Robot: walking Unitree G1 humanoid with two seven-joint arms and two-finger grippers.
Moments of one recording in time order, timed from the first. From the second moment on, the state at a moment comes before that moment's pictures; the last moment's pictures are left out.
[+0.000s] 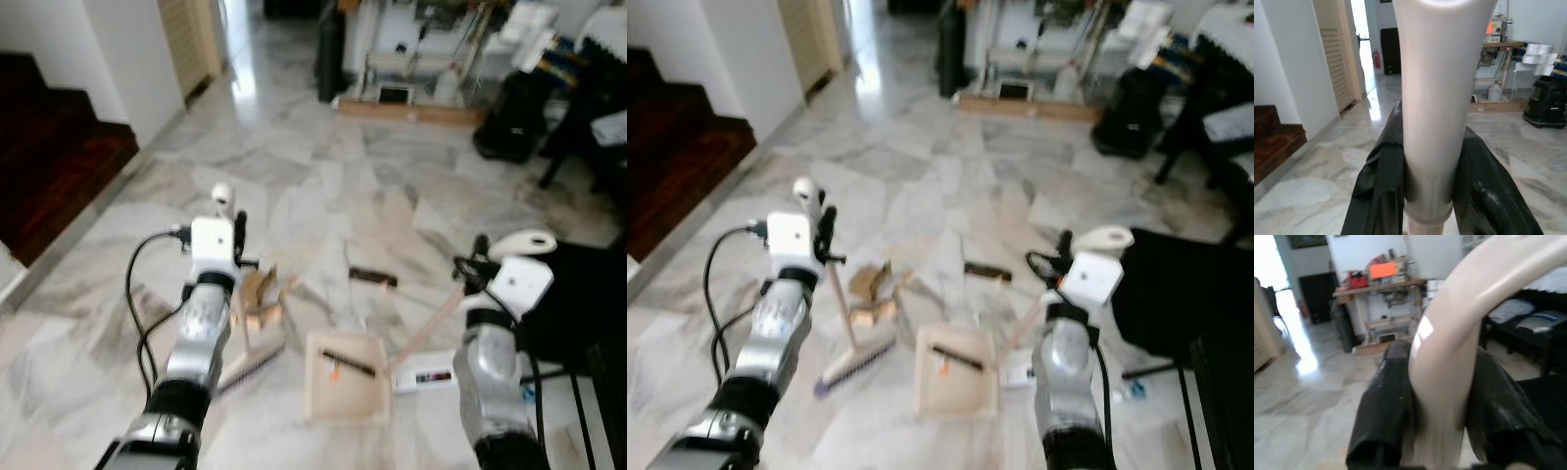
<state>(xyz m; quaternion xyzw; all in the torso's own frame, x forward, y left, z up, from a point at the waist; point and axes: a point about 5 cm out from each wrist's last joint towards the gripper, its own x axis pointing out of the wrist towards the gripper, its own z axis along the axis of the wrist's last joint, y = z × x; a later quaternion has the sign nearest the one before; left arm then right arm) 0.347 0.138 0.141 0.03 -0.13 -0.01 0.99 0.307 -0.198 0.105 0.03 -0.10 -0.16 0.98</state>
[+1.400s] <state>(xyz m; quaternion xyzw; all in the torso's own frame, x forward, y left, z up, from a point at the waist) 0.348 0.143 0.142 0.04 -0.13 -0.01 0.99 0.311 -0.189 0.110 0.03 -0.11 -0.14 0.98</state>
